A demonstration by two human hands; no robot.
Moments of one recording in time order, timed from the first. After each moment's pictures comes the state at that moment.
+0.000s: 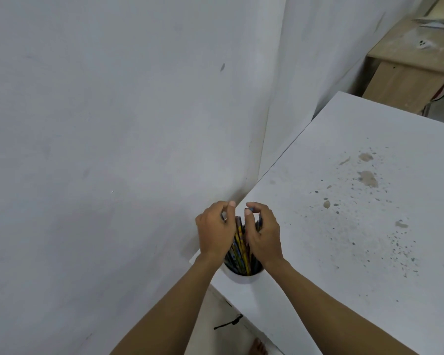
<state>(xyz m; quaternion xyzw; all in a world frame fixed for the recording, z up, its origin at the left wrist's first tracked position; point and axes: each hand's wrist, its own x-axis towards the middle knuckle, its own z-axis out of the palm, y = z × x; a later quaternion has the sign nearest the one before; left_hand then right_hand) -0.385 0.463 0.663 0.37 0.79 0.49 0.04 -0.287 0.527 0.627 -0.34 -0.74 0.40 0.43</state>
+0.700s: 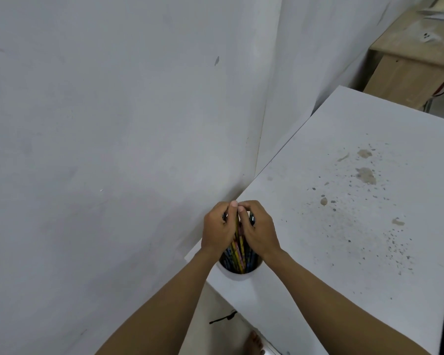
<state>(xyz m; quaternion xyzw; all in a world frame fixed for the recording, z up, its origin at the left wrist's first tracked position) -0.384 0.477 0.636 0.39 0.73 0.54 0.13 -0.286 0.546 0.625 -0.32 -0.78 0.42 0.32</state>
